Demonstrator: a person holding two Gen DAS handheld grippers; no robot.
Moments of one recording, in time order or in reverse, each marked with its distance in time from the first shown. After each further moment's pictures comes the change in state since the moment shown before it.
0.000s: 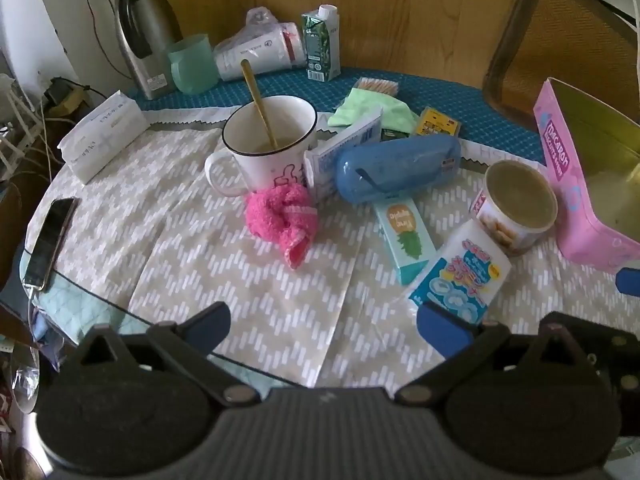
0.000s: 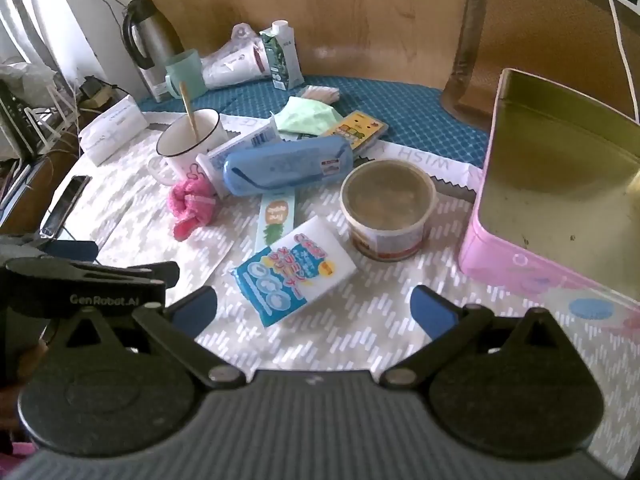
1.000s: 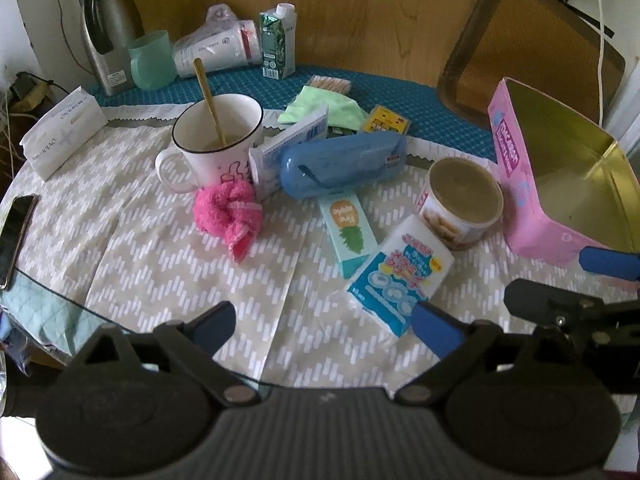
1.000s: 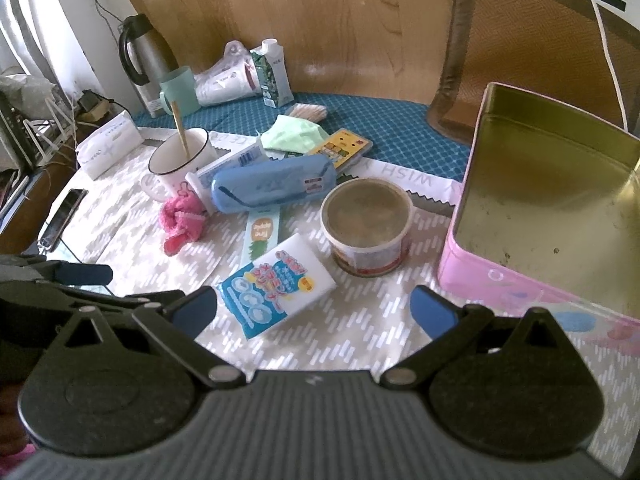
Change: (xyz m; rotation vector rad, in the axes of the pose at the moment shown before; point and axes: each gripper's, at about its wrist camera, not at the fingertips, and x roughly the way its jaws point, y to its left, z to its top) left arm -0.005 -0.012 -0.003 0.009 -0.002 -0.136; right arm -0.011 -0.014 0.001 0.007 -0.042 -0.006
